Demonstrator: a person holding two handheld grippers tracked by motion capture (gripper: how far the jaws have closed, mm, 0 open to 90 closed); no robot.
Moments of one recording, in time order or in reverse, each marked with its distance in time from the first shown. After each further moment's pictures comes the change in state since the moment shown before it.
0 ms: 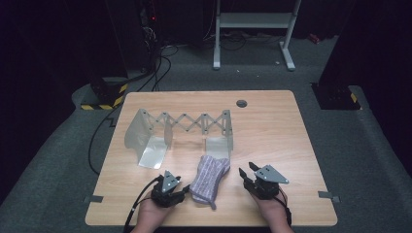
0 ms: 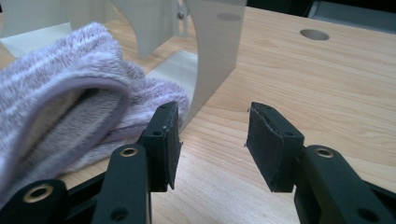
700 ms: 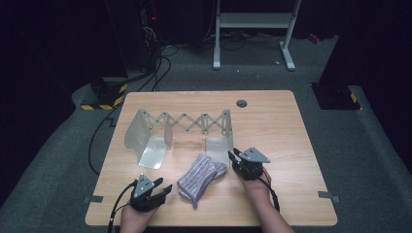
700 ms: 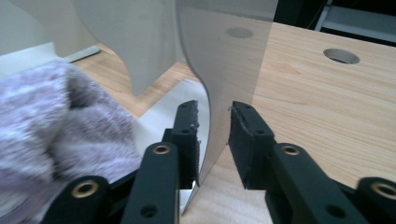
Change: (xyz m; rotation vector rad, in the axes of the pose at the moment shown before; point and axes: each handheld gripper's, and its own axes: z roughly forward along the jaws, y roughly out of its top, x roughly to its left) left arm 0.038 -0.031 -0.044 -0.105 0.052 -0.182; right arm 0.004 0.031 0.061 -0.008 0.025 -0.006
